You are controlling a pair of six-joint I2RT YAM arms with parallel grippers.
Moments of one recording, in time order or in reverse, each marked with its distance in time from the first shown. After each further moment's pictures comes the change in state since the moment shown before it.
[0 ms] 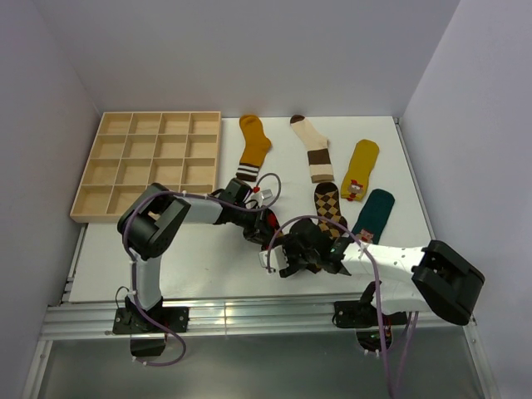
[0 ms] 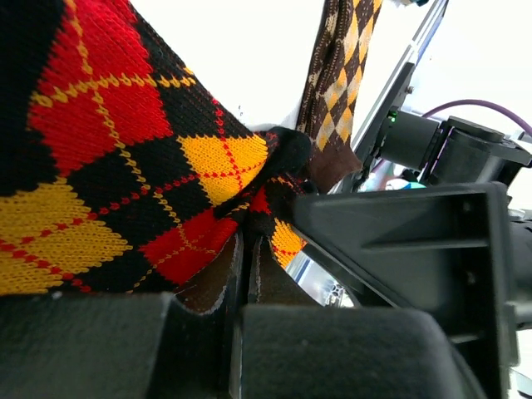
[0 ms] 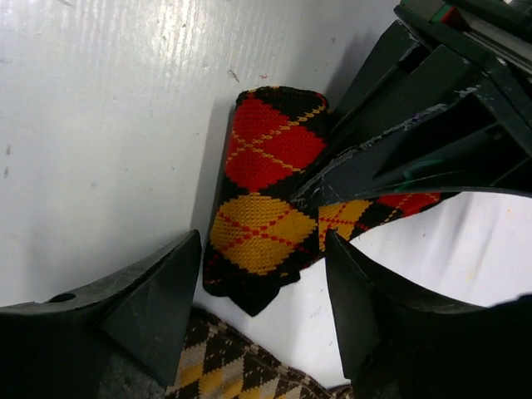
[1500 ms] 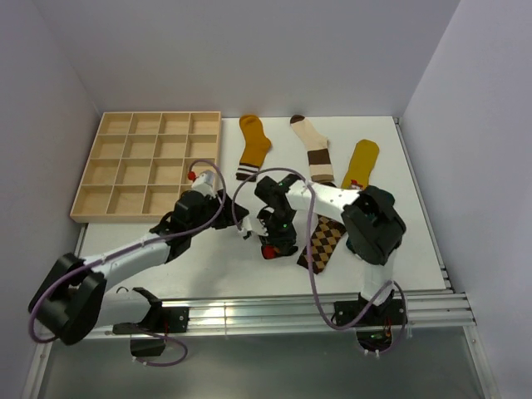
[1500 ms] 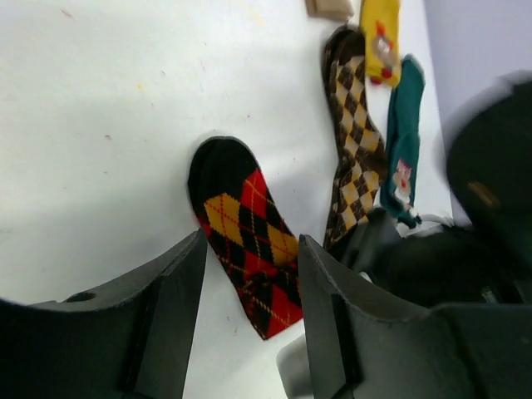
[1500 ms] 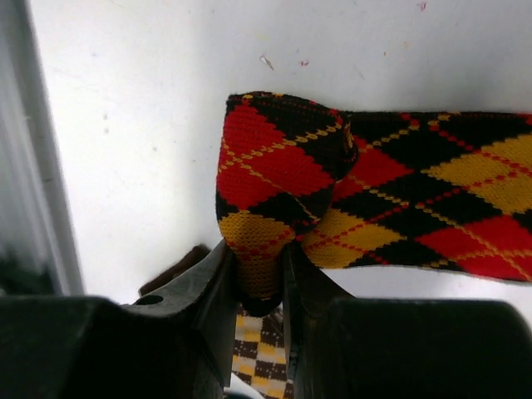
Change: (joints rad) left arm 0.043 -0.678 -0.430 0.267 -0.710 -0.122; right arm -0.111 0.577 0.770 -0.926 -0.164 0.029
